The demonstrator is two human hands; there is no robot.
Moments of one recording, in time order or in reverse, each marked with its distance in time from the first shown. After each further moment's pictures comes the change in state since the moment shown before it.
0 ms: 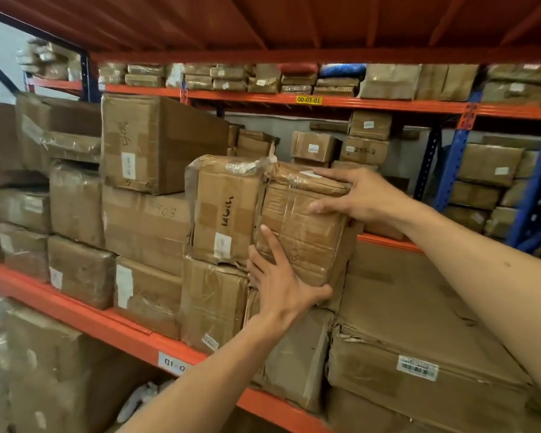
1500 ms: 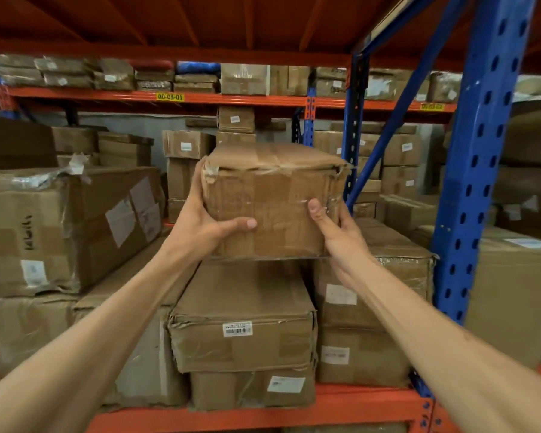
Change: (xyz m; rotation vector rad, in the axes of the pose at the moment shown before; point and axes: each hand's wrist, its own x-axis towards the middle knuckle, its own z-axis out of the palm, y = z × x) left_hand -0.004 0.172 0.032 -0.566 -0.392 0.448; right_hand -0.204 0.155 -0.078 0.905 0.639 0.333
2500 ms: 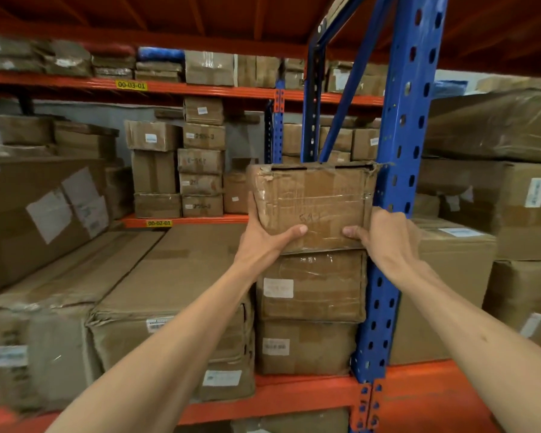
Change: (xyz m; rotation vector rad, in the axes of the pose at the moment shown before) left_hand 0.012 -0.014 0.219 -0.111 -0.061 -0.291; right_hand 0.011 -0.039 -0.184 -1.507 0.312 -0.146
